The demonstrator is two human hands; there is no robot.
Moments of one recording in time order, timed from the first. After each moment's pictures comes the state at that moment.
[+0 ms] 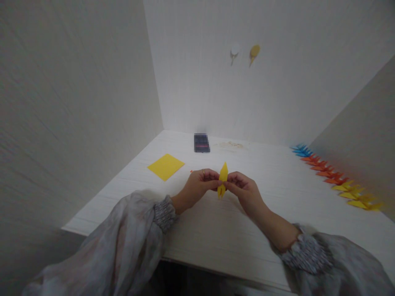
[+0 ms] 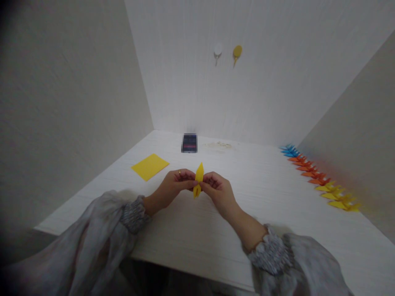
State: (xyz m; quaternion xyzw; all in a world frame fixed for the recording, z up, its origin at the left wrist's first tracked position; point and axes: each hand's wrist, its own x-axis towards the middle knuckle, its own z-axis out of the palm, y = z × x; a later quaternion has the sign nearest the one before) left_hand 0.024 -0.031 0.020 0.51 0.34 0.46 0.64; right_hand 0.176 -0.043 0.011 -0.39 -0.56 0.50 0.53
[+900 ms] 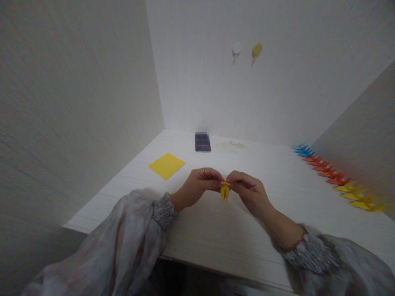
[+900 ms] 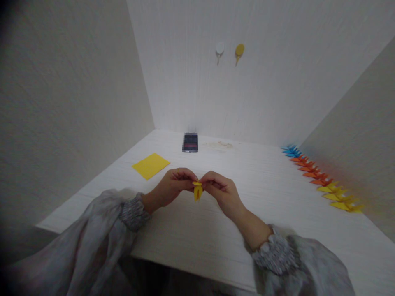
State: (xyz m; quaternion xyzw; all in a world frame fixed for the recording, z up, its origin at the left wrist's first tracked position) left_hand 0.020 -0.032 0.022 0.48 0.28 0.46 0.69; right_hand 0.188 -0.043 0.012 -0.30 -0.64 0.47 0.52
